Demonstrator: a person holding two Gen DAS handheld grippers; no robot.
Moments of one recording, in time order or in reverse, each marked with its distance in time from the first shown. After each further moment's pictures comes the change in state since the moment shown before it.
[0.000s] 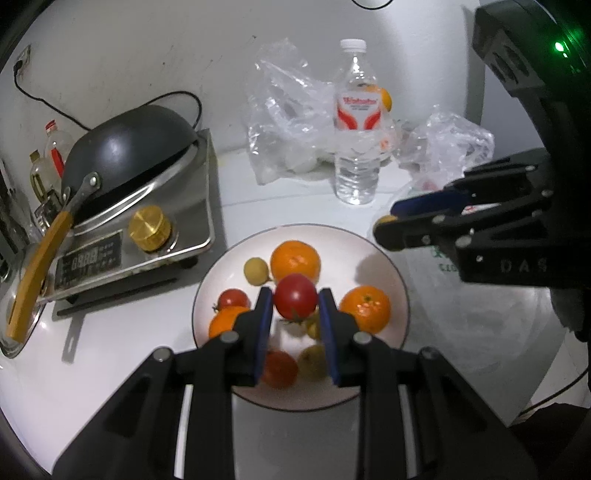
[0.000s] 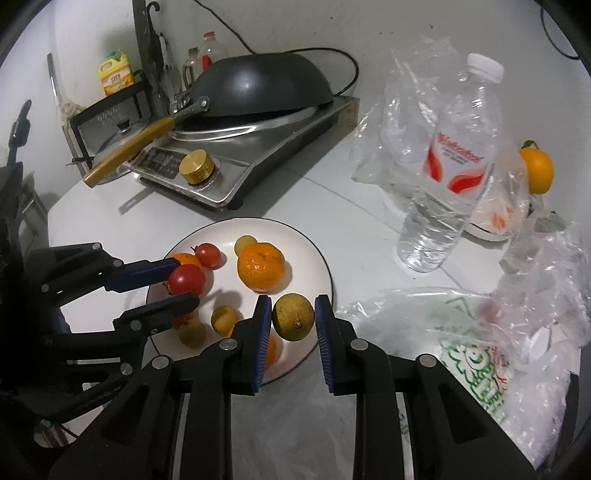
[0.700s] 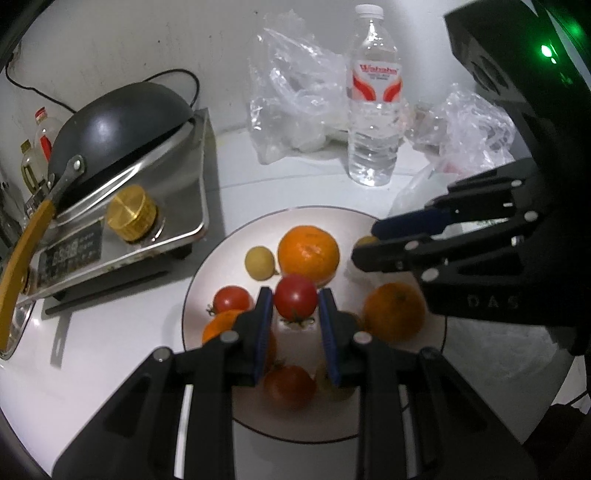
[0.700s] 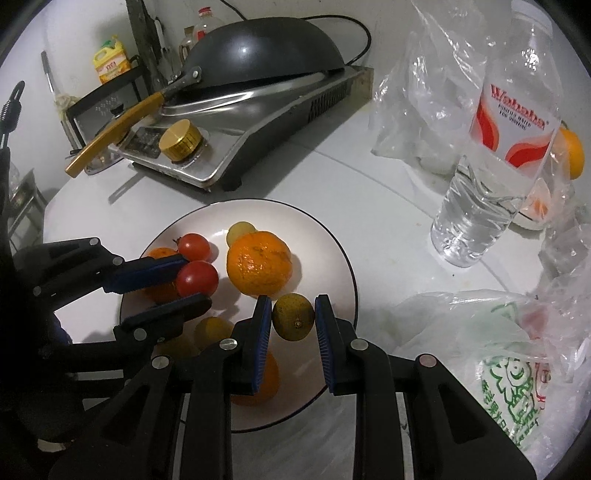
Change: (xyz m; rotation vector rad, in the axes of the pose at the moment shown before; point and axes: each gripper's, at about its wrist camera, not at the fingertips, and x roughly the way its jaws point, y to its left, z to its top) left arm 0.042 0.007 -0.001 -0.008 0.068 0.004; right arm 0.055 -0.005 0.003 0.018 0.071 0.053
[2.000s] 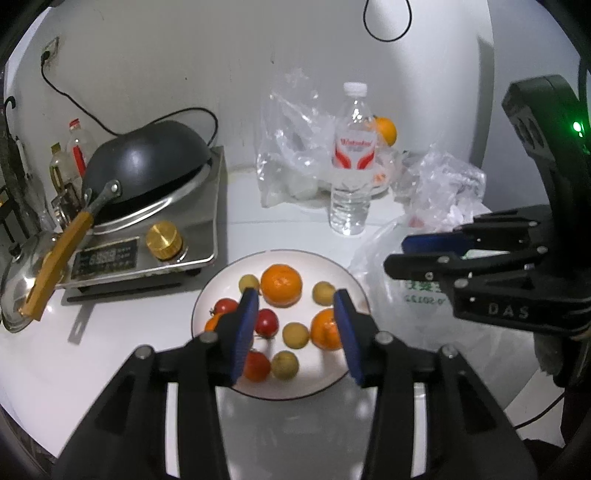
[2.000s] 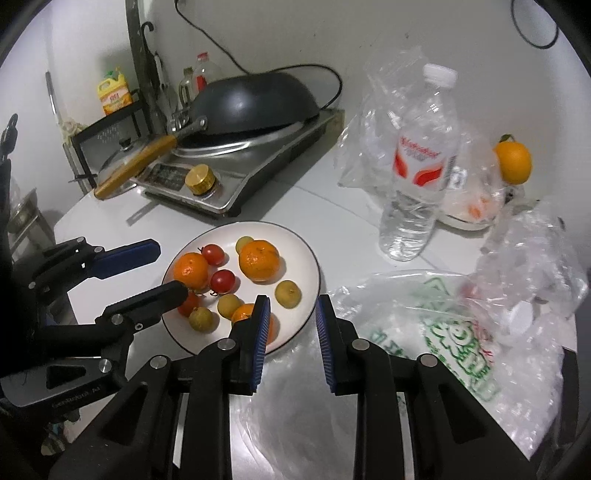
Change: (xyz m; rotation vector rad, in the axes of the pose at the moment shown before) left arm -0.090 -0.028 0.005 -0.096 -0.146 0.012; right arm -0.098 0.000 -0.031 0.029 -0.142 -0.061
